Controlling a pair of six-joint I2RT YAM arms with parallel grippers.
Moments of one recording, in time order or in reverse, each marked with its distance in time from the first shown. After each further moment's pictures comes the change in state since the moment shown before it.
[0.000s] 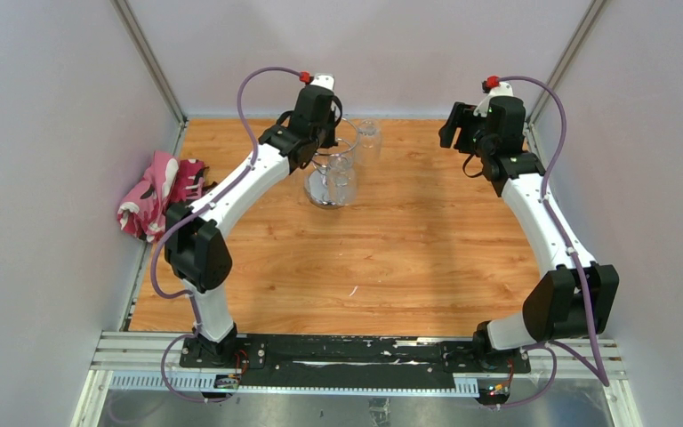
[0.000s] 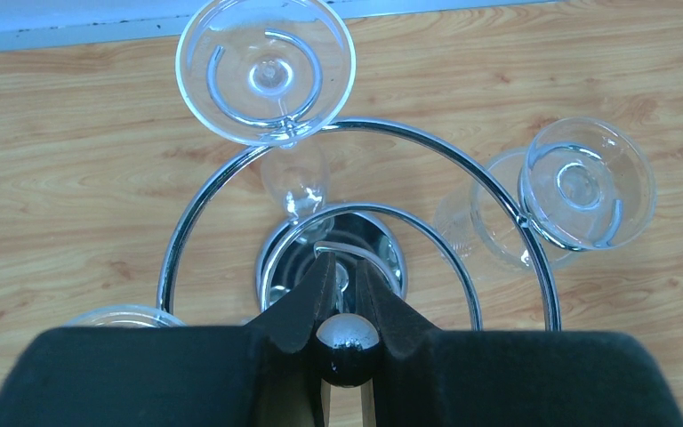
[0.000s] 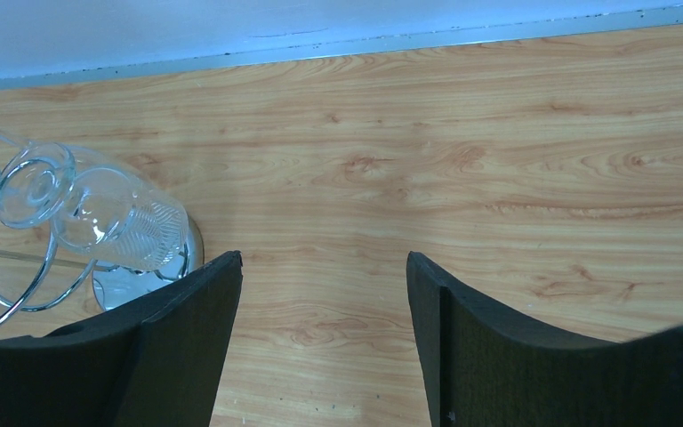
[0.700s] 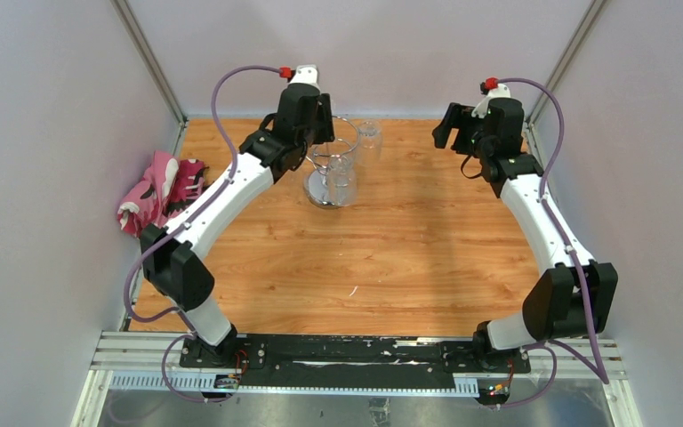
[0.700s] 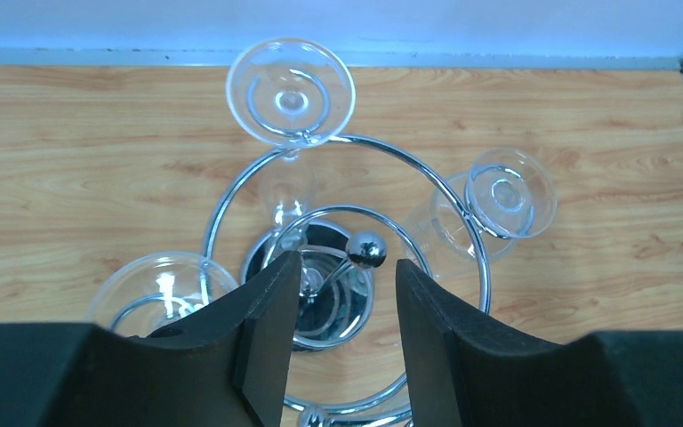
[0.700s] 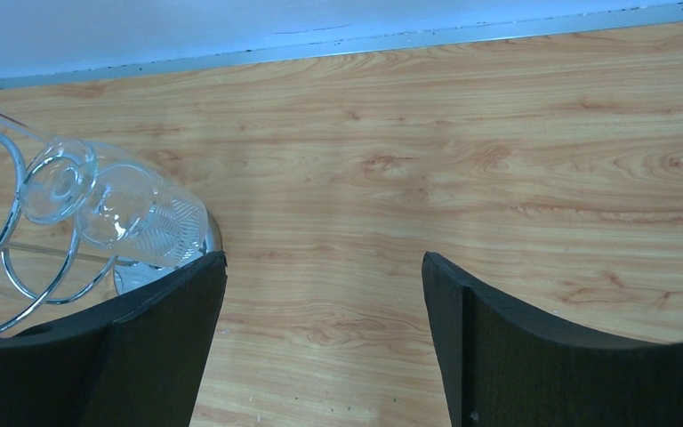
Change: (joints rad) left arm -0.014 -0.145 -0.067 0.033 -0.042 -0.074; right arm 0.000 0.003 -0.021 0.030 -0.056 0.026
